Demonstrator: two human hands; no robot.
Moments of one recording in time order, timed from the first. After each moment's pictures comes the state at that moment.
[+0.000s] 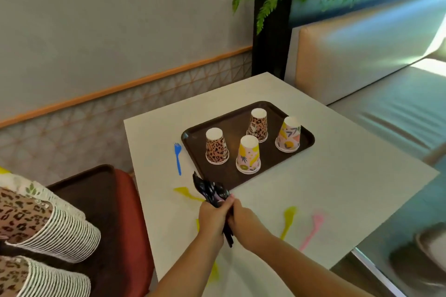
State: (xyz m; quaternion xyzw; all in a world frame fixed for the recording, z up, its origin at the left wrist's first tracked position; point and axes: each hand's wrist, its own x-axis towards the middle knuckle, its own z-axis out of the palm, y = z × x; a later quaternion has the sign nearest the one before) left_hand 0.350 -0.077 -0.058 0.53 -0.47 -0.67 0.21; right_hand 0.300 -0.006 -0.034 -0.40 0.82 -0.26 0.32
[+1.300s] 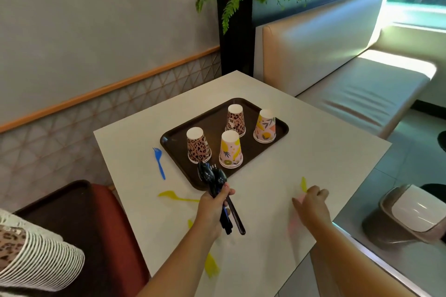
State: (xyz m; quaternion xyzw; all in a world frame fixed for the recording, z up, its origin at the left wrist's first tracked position) left_hand 0.347 -0.070 -0.034 0.42 -0.49 -0.75 0.15; right_hand 0.212 0.100 -0.093 -0.03 0.95 -0.27 0.15
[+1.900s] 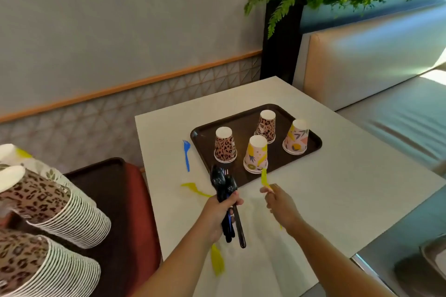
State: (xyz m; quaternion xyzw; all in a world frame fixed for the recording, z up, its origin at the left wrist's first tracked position) left_hand 0.370 -0.084 -0.037 0.43 -0.47 -0.77 0.13; right_hand 0.242 0.016 -0.058 -0.24 0.82 -0.42 0.30
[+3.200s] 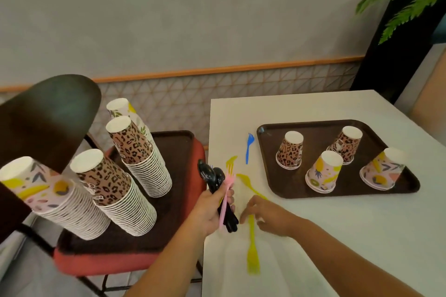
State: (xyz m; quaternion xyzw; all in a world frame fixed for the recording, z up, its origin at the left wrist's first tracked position) left_hand 0.456 -0.127 -0.031 0.44 -0.27 -0.79 0.32; right_hand 0.287 -0.077 -0.071 -0.75 0.57 -0.09 0.33
